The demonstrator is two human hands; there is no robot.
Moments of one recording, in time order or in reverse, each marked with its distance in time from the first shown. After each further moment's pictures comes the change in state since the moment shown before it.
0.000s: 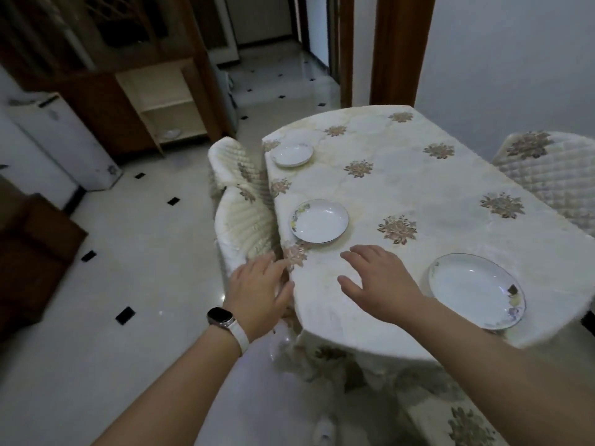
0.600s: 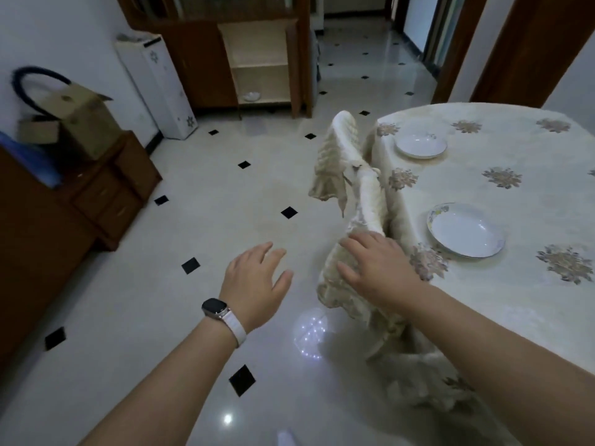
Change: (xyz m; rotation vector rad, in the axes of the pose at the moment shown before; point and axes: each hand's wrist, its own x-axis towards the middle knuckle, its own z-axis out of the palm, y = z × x) left_hand -0.085 -0.320 -0.042 -0.072 0.044 -0.298; right_hand 0.147 -0.307 0.098 -0.061 -0.013 -0.277
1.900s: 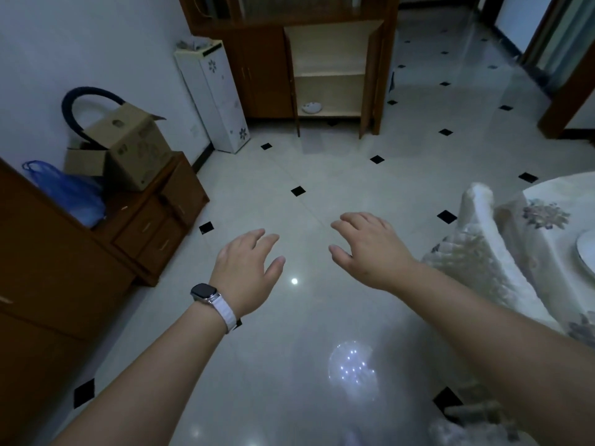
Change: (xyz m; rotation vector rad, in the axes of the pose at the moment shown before) left_hand 0.428 -0.308 -0.069 0.124 0.028 -0.154; right_hand 0.570 -0.073 0.057 0.043 -0.030 -0.206
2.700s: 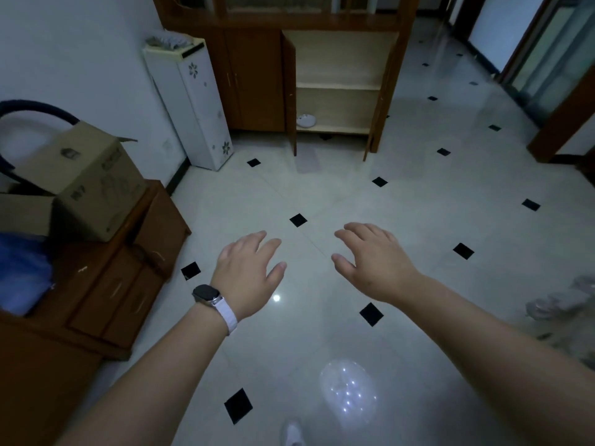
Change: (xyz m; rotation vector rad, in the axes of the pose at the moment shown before) left_hand 0.358 -0.288 0.027 -0.069 -0.042 0.140; right_hand 0.409 -0.061 0.074 -0.053 -0.058 0.150
